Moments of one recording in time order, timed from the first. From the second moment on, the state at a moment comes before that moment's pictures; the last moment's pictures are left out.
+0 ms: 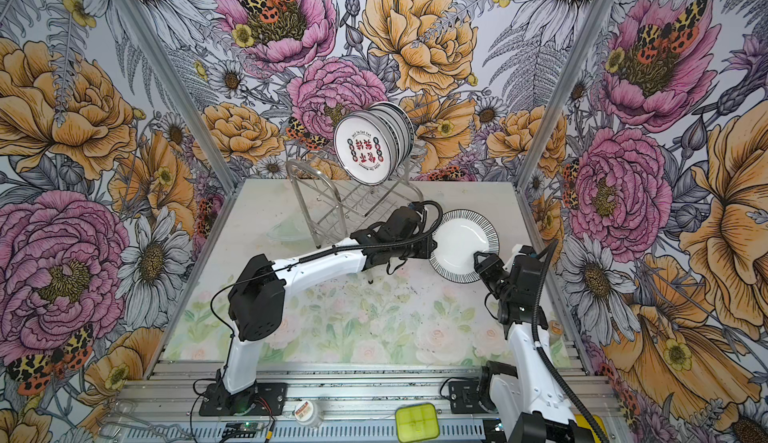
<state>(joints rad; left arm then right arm) -0.94 2.07 1.74 -0.28 0.08 -0.69 -0.27 0.85 0.46 -0.15 -0.41 0.82</state>
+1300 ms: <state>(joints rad) -0.89 2.41 2.26 -0.52 0.06 -0.71 -0.44 0.91 0.56 -0.25 -0.23 0.64</state>
